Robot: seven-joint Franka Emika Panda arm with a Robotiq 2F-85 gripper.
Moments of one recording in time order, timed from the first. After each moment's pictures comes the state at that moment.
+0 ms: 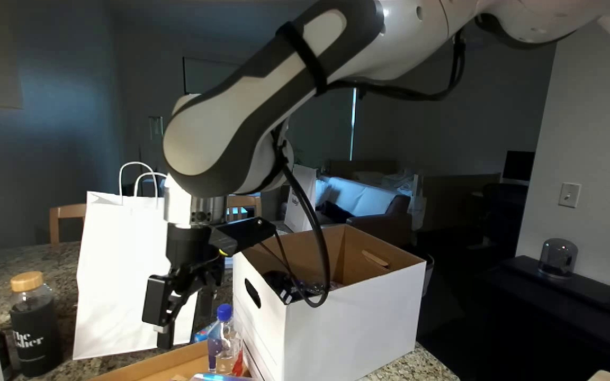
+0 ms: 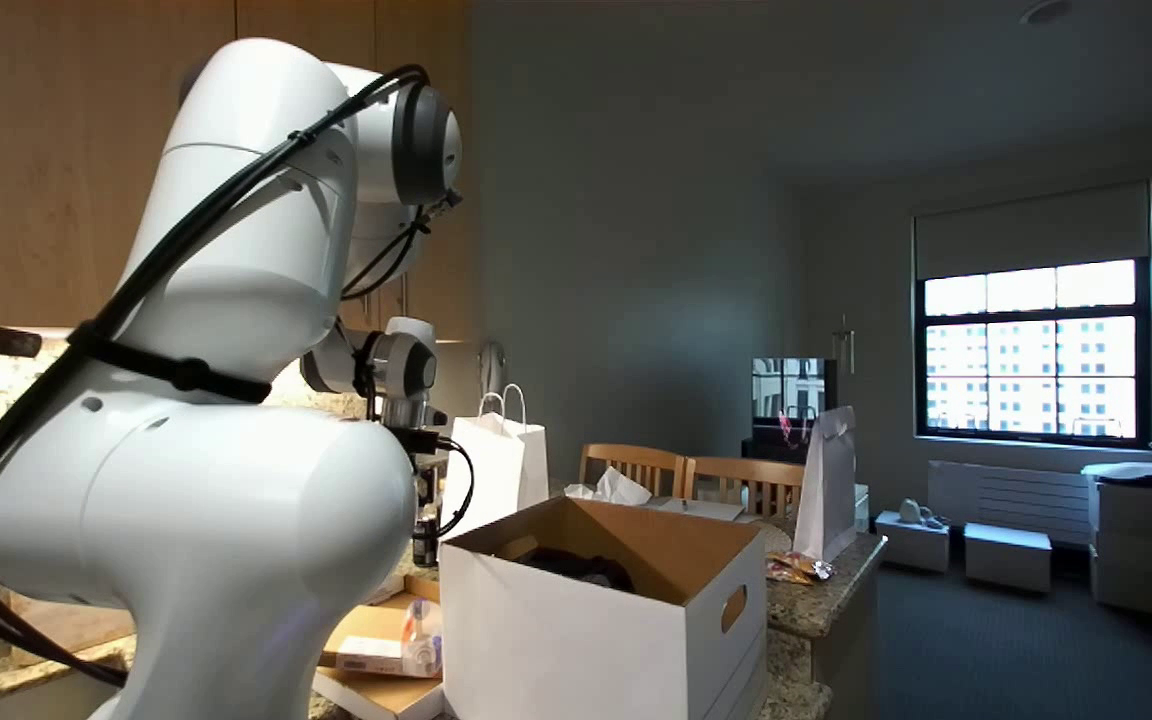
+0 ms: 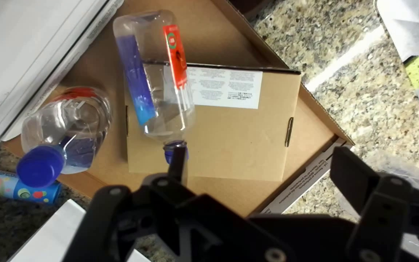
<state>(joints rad) 0.42 0.27 0.38 -2.06 0.06 2.35 -0.06</state>
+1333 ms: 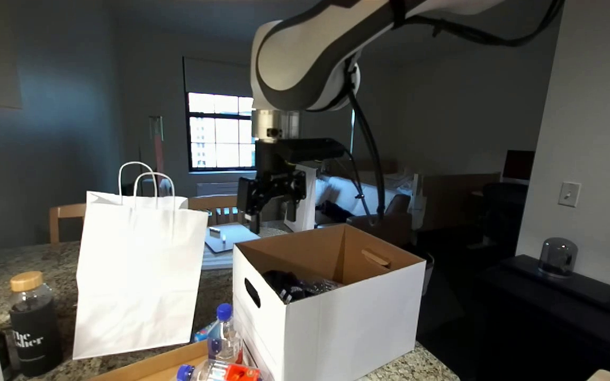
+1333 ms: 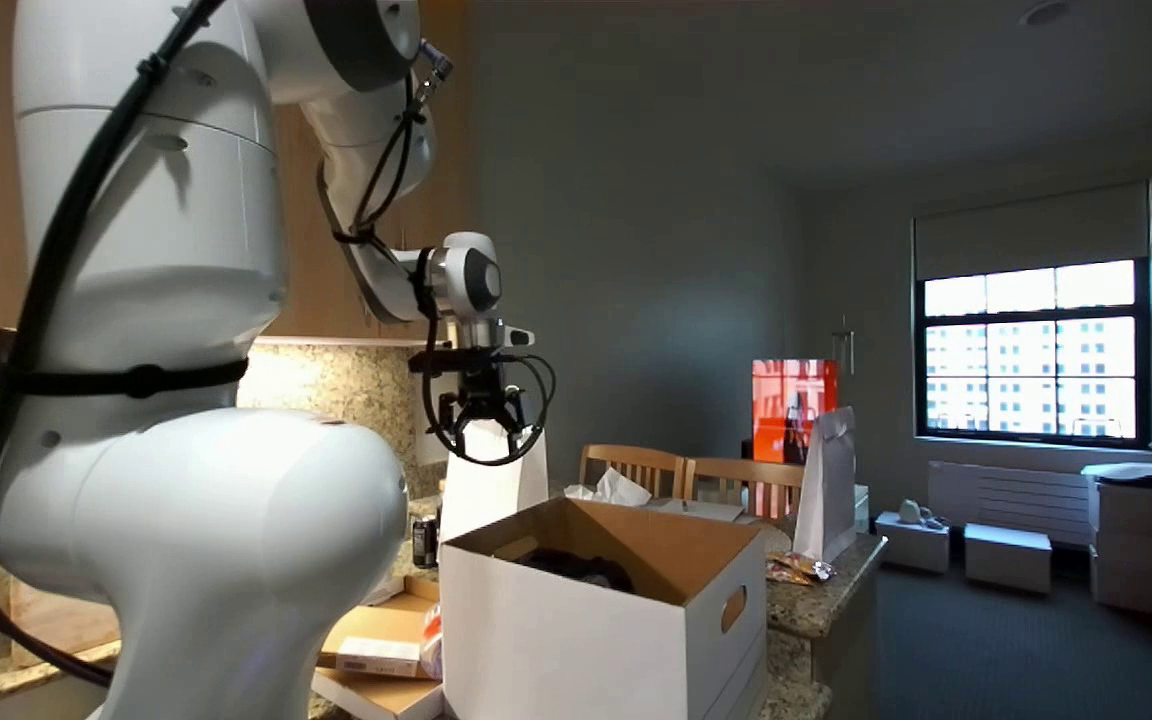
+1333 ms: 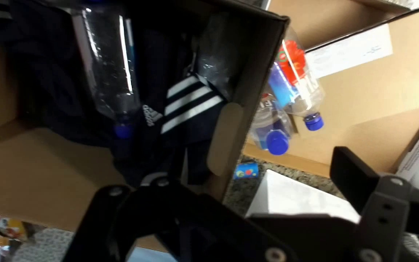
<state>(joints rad) 0.30 -0.07 0.23 -2.16 -0.05 2.17 0.25</state>
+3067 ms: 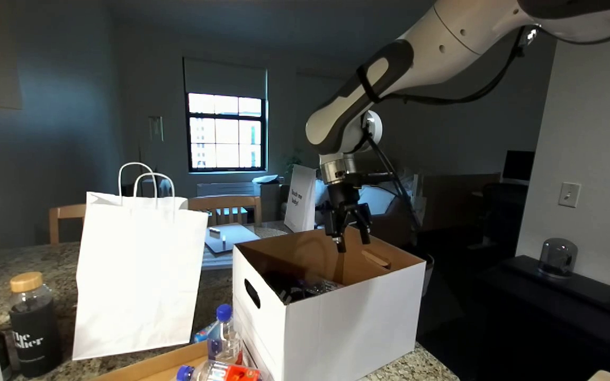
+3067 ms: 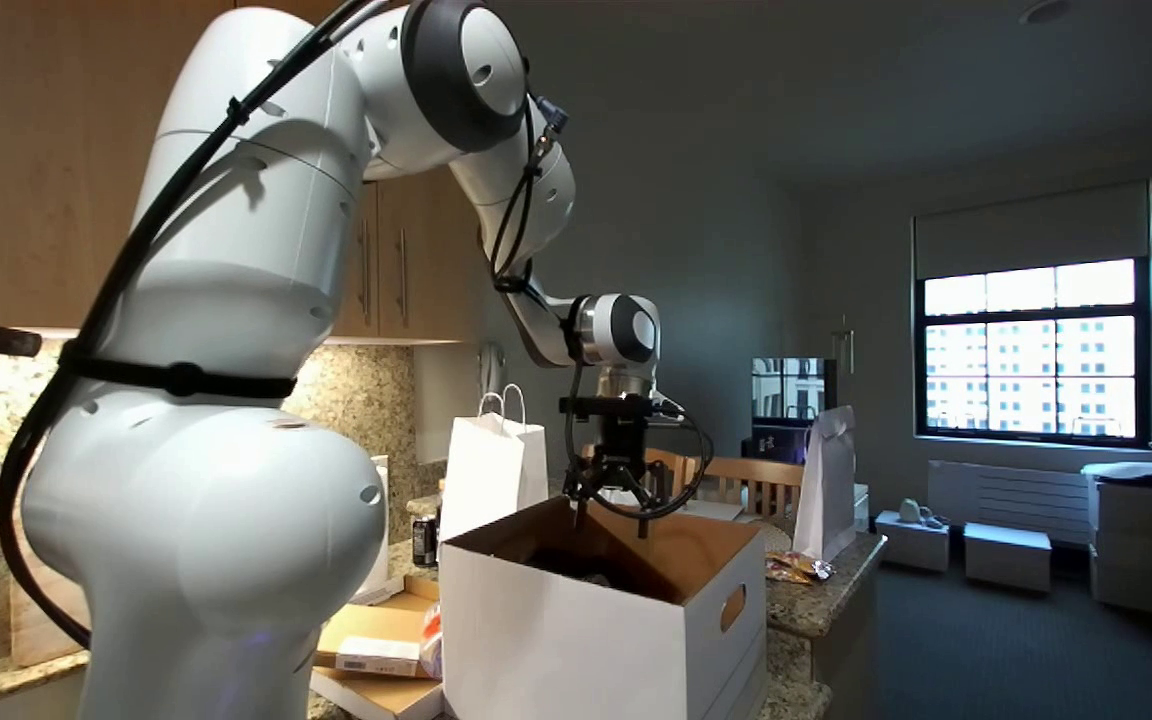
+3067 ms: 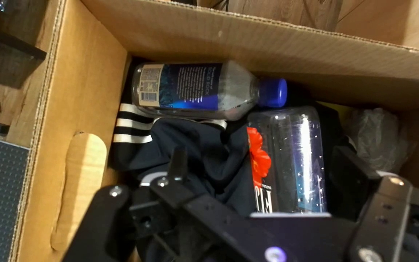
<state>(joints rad) 0.08 0.21 0.04 -2.00 -0.04 1.86 -0.07</state>
